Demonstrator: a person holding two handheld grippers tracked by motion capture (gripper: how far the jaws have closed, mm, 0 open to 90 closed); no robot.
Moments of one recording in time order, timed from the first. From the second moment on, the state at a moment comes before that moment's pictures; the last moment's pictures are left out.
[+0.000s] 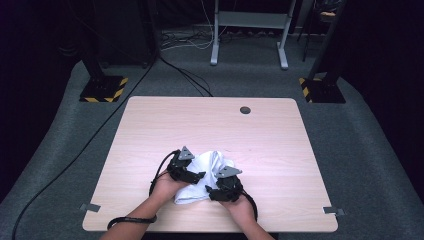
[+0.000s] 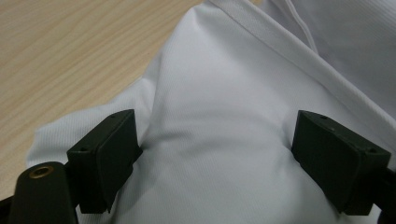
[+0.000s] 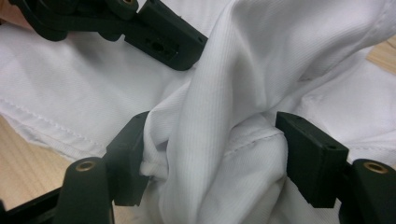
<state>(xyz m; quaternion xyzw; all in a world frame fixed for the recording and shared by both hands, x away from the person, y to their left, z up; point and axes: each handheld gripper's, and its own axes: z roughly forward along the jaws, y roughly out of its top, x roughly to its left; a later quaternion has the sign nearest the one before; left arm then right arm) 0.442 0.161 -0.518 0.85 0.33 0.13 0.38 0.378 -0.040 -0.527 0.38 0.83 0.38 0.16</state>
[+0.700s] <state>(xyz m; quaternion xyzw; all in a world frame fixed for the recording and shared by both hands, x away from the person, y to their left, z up) 0.456 0.162 -0.507 0.85 0.34 0.13 0.37 0.394 -0.034 -0.522 0.40 0.82 0.37 0.15</state>
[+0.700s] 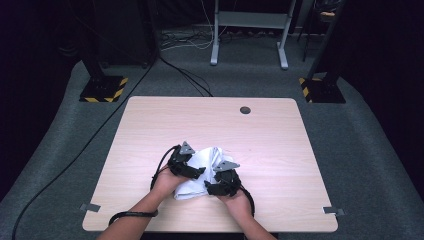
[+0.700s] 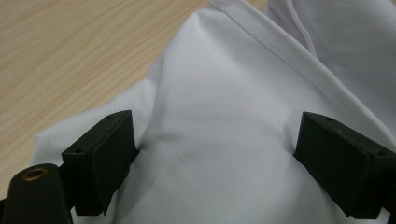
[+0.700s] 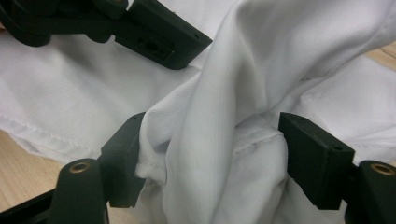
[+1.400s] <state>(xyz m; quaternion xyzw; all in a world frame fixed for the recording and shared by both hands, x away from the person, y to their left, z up) 0.431 0.191 -0.470 0.85 0.32 0.15 0.39 0.379 -0.081 -0.475 0.40 0.80 0.42 0.16</state>
